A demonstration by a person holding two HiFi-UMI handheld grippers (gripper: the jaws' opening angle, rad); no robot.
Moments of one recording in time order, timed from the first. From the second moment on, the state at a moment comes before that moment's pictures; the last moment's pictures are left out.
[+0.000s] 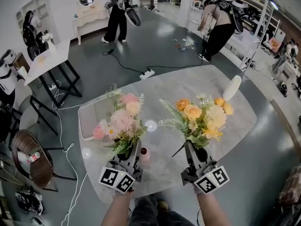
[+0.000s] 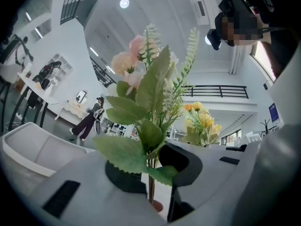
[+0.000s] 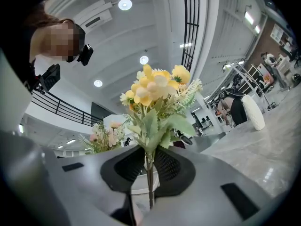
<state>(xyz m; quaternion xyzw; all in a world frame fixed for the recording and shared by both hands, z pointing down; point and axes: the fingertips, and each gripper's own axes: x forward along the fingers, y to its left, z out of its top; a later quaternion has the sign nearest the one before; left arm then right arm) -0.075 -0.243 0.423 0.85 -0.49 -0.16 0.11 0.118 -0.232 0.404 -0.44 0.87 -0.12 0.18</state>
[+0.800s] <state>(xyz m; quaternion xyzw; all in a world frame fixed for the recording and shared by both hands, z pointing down) -0.065 -0.238 0.460 0.85 -0.50 -0.12 0.11 0.119 -0.231 0.416 -0.43 0.88 -0.12 0.18</state>
